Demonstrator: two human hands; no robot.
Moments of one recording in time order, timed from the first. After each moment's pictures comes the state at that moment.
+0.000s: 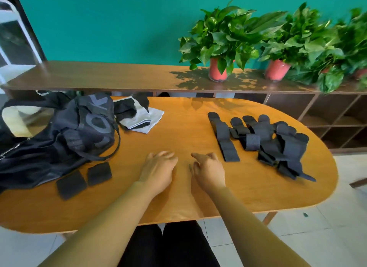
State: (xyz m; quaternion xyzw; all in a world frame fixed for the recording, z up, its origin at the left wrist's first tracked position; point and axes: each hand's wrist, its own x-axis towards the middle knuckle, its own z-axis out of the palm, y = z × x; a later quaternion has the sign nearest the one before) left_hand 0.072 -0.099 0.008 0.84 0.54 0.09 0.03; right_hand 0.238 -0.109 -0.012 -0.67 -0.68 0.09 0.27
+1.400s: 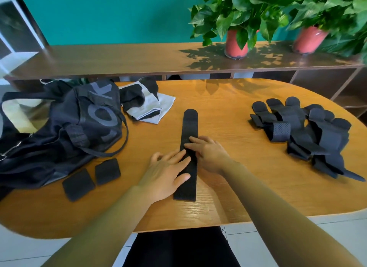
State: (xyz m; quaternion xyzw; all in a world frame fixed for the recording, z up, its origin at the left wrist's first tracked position) left_hand 0.044 -0.080 -0.032 0.88 0.48 0.01 0.07; right_hand 0.231 -0.041 -0.016 -0.57 -0.81 0.16 0.04
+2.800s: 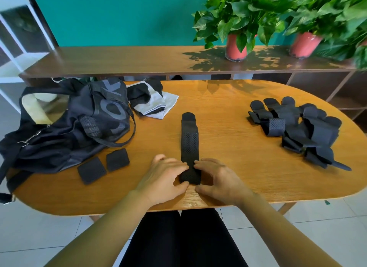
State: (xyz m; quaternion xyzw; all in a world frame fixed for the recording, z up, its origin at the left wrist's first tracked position) left_hand 0.029 -0.130 -0.021 0.87 0.45 0.14 0.11; right_hand 0.242 -0.143 -0.023 -0.53 -0.80 0.22 0.16
